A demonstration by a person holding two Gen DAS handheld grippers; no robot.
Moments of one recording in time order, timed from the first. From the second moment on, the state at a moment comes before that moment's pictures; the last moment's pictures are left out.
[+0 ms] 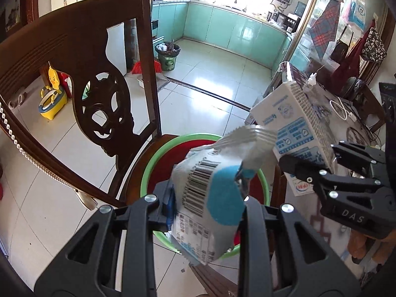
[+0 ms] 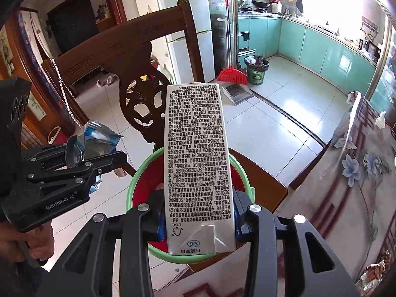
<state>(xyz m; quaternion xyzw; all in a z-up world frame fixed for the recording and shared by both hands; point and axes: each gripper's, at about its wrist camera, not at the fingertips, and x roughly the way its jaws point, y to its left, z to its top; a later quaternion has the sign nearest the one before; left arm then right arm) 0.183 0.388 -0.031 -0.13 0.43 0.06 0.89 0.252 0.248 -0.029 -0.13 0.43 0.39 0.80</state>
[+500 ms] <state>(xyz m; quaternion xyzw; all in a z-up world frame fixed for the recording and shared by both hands) 0.209 0.392 -0.012 -0.16 0.40 0.06 0.90 0.259 0.261 -0.070 -0.13 0.47 0.40 0.78</state>
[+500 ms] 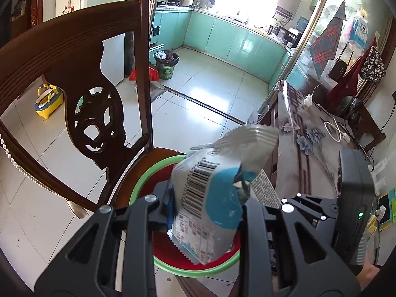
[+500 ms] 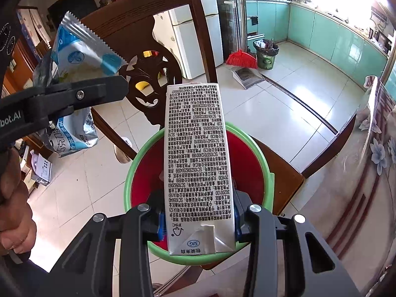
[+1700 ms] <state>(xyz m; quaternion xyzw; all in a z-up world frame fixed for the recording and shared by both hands) 0.163 0.325 0.047 -0.15 0.32 0.05 0.93 0.198 0.131 -0.001 -0.08 0.42 0.34 0.84</state>
